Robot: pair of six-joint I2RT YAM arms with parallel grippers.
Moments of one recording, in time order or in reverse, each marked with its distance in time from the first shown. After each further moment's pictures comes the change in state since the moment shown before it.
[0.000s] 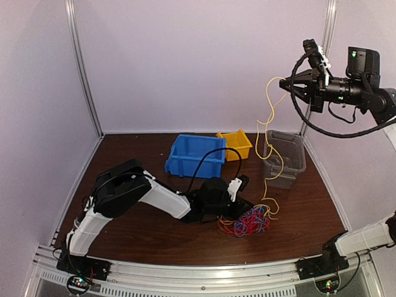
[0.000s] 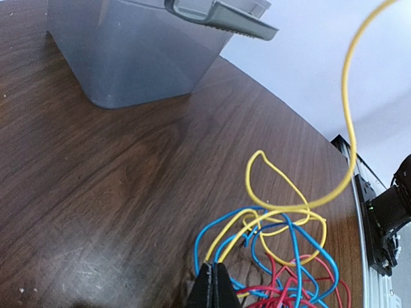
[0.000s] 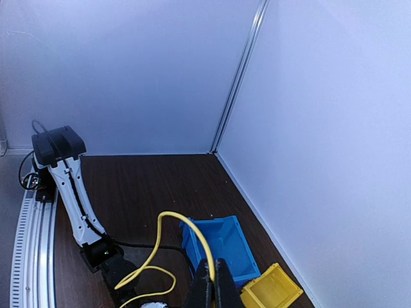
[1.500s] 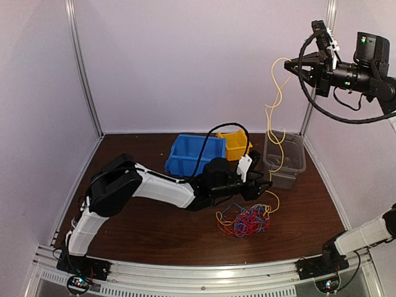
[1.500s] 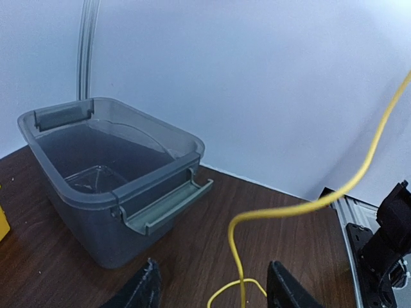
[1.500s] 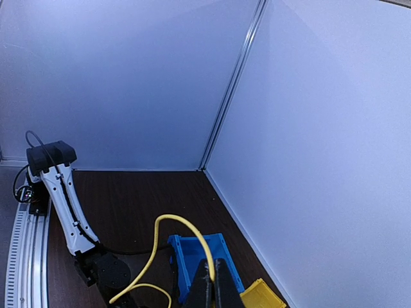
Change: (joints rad) left arm -0.002 -0.057 0.122 0.093 -0.030 0.244; right arm -0.008 0.061 0.179 -0.038 0.003 0.022
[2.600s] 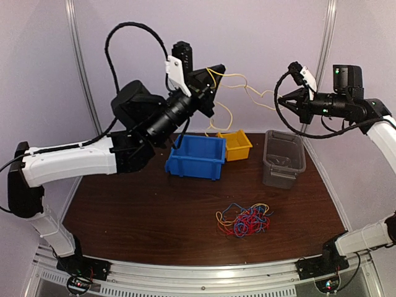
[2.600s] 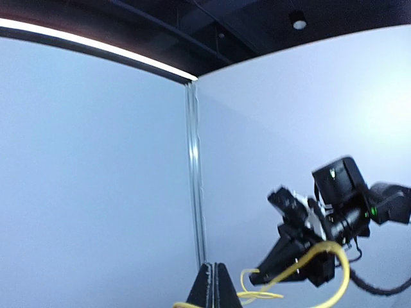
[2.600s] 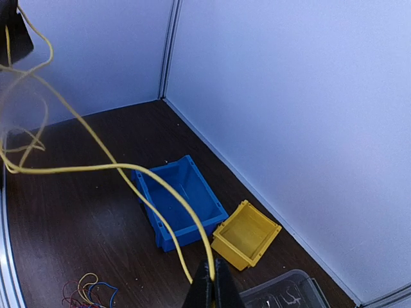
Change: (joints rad) left arm 0.002 -0.656 -0.089 -0.037 -0.332 0.330; right arm -0.043 -0.060 -0.383 0.109 0.233 -0.017
